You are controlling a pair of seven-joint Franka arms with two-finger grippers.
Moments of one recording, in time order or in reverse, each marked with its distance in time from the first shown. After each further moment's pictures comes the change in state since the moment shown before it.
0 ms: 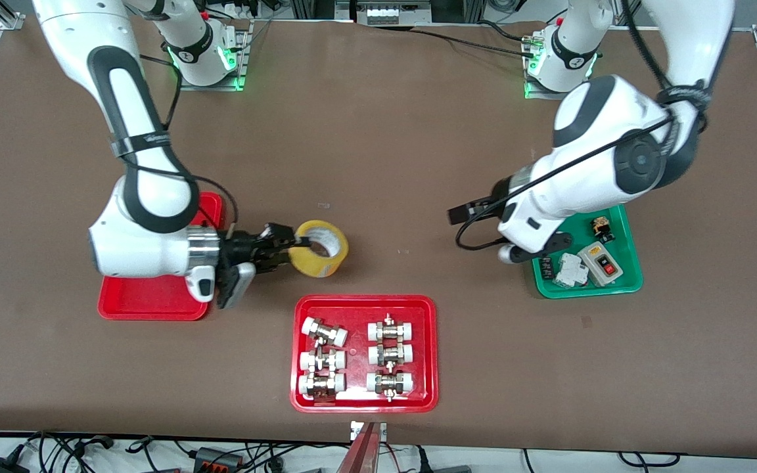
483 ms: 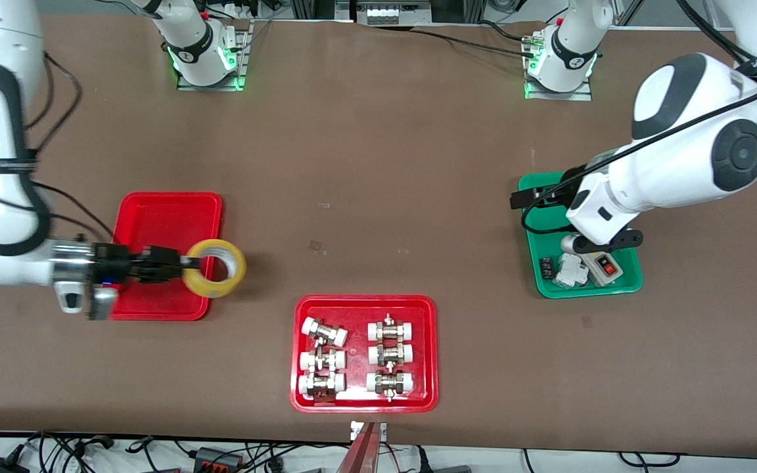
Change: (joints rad) left arm 0.138 -0.067 0.003 0.000 0.020 -0.200 0.218; right arm -0.379 0.001 -0.010 0.000 -0.066 -0.214 0.022
